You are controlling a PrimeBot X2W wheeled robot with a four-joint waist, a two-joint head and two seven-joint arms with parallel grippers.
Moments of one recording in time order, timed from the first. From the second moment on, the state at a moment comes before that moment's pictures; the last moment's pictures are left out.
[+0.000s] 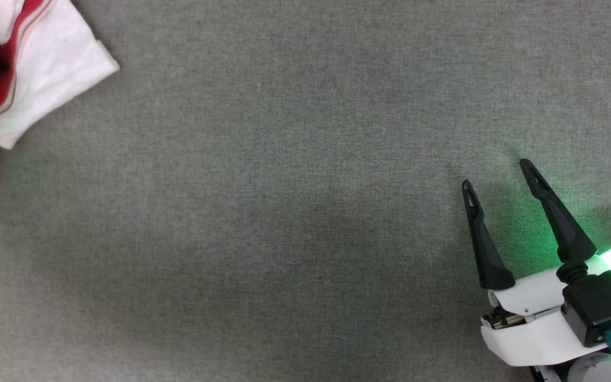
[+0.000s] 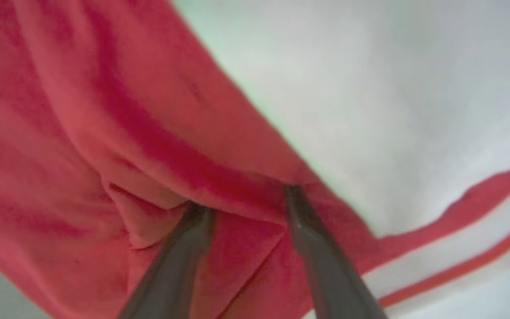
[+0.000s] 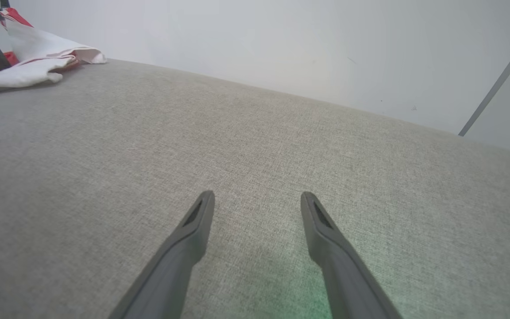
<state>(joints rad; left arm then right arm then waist) -1.37 0.56 -0.32 1.15 -0.74 -0.02 0.88 -0.12 -0.09 0.16 -0.33 -0.11 0.13 -0.09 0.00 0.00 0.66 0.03</state>
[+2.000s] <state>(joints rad) -1.21 0.24 -0.51 0.73 -0.75 -0.10 0.64 0.00 -0.06 -0.22 0.04 -0.07 0.13 -0.26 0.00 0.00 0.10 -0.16</state>
